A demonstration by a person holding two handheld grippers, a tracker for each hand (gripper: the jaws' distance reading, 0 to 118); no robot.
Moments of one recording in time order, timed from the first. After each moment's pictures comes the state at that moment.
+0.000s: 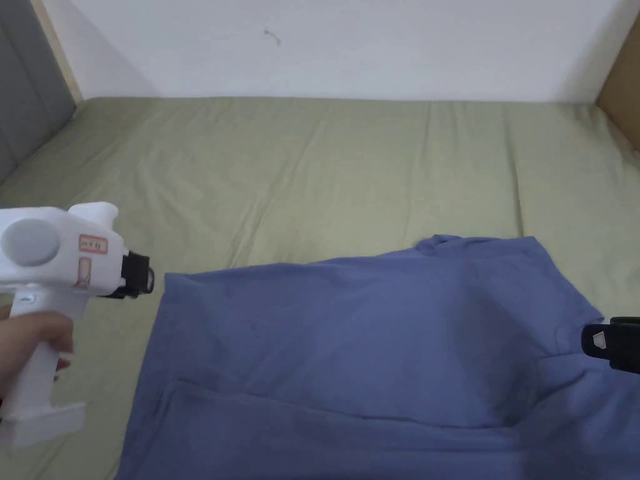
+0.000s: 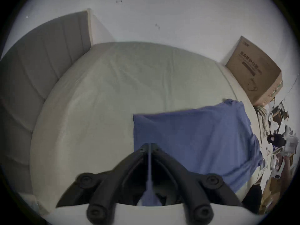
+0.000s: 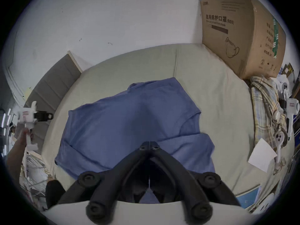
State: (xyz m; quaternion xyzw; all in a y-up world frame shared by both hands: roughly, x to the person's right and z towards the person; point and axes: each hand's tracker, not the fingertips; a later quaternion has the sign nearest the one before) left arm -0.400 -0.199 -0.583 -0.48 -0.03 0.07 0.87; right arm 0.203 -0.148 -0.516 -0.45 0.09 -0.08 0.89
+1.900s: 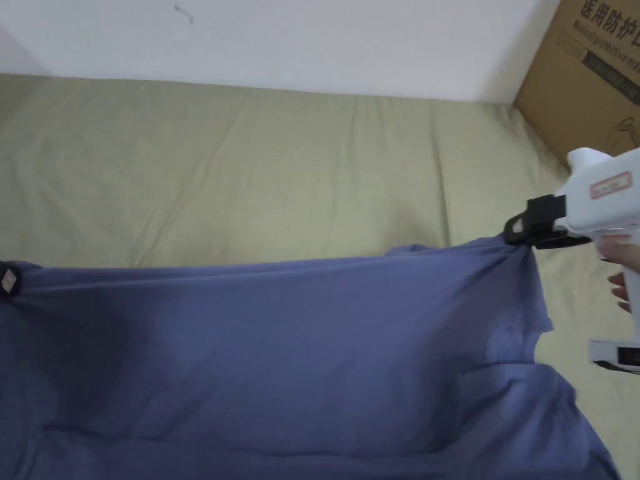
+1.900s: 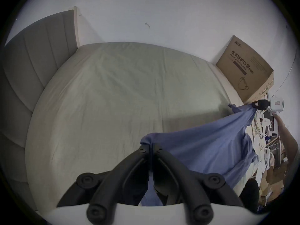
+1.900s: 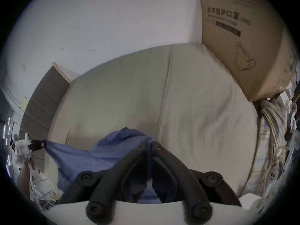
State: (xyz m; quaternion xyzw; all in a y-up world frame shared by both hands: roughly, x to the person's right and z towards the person) left arm -0.412 -0.173 -0.573 -0.46 -0.09 0.08 0.88; right arm 0.263 -0.113 -0.665 -0.47 0.07 -0.10 0.87
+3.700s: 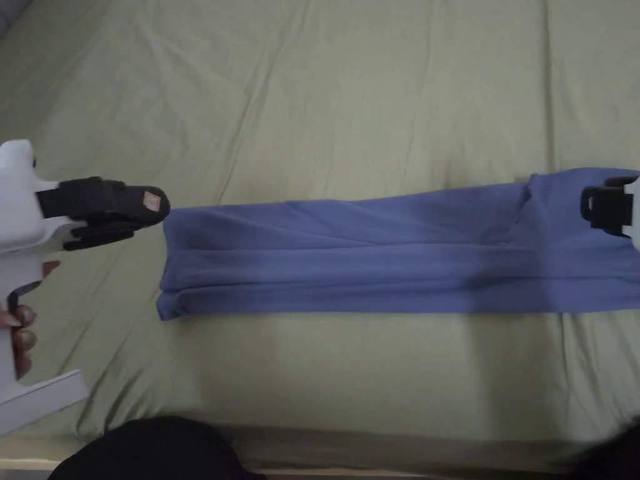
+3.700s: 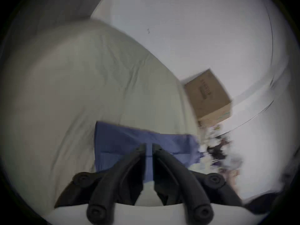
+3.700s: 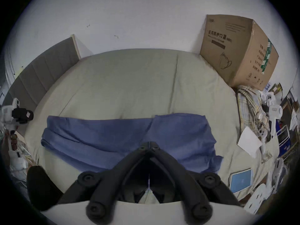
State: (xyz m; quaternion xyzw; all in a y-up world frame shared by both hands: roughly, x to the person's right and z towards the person) left arm -0.444 -0.236 -0.392 -0.40 -0.22 0.42 0.78; right arm 0.130 -0.157 -0.419 -0.43 0.03 0.01 0.90
